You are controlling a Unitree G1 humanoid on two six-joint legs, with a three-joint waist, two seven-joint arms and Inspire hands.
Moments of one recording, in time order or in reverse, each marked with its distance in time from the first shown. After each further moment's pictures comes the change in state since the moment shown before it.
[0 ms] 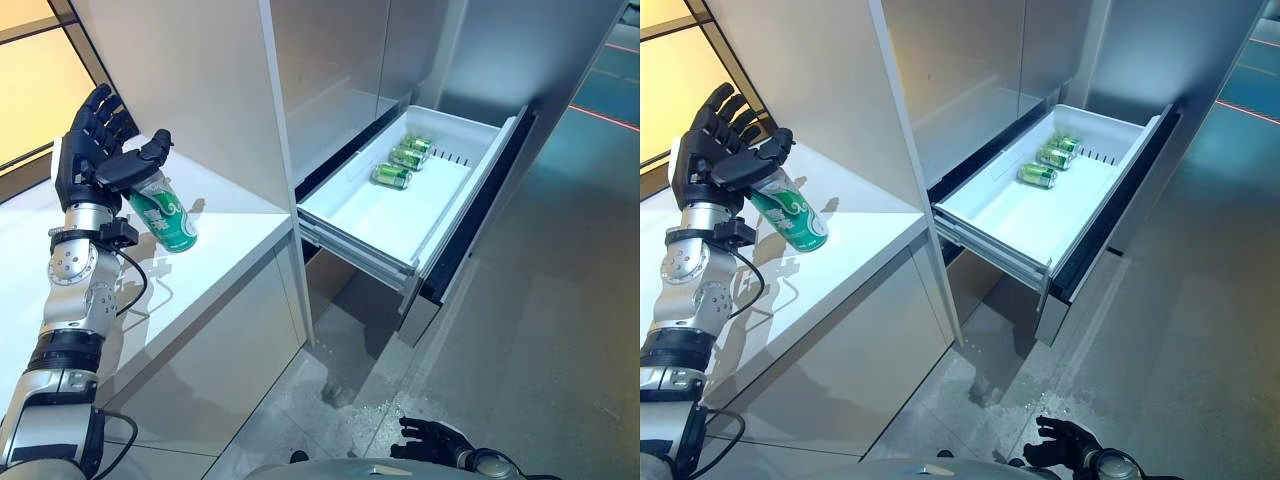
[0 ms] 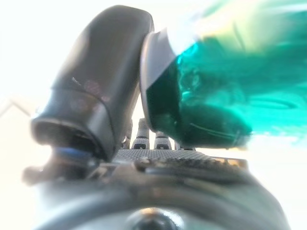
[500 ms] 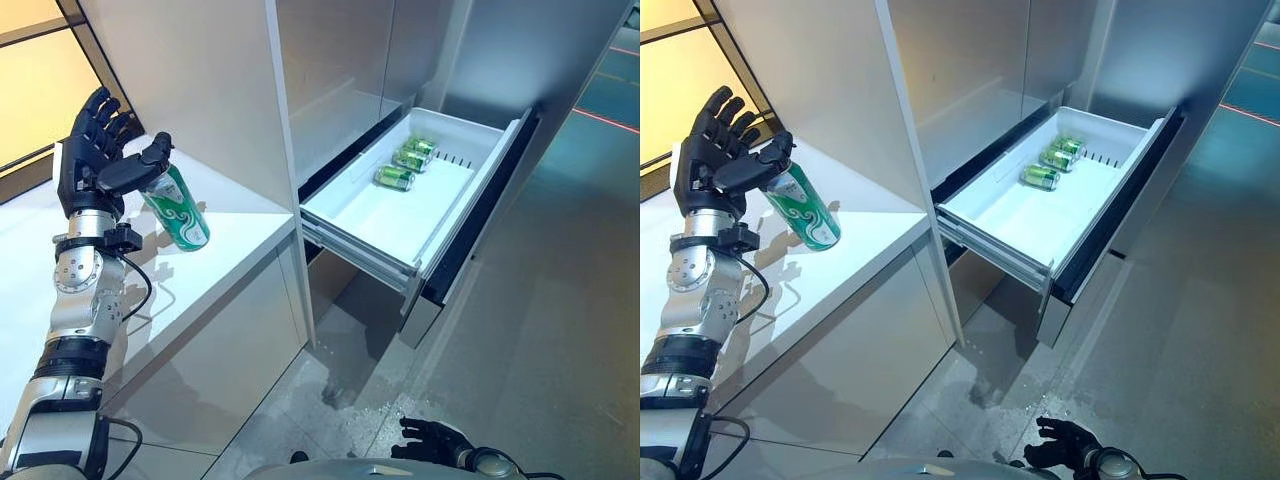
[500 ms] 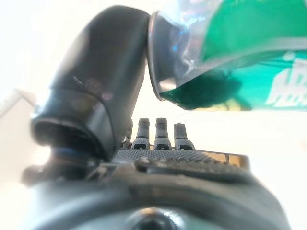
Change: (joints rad) left arm 0.044 -0.038 0.023 -0.010 0.003 -0.045 0.002; right arm -0.005 -0.002 -0.001 -0.001 -0.027 0.002 0.001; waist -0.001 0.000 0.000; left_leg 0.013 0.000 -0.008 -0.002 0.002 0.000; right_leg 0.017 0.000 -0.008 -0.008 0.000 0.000
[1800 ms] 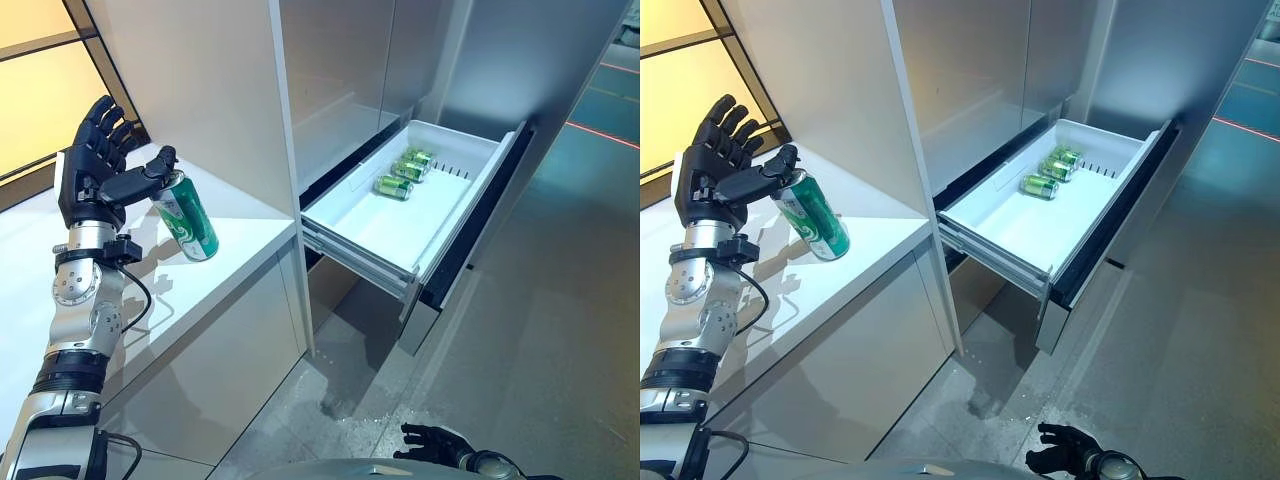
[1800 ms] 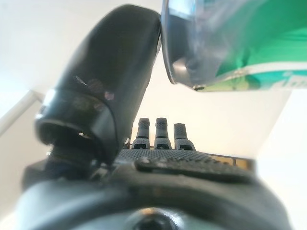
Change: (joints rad) left arm 0.037 -0.003 0.006 -0.041 -0.003 0.005 -0.030; right arm 0.007 -0.001 0.001 0.002 -0.008 0.014 0.002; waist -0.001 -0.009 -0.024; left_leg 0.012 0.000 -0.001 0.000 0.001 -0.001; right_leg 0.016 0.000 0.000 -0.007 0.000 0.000
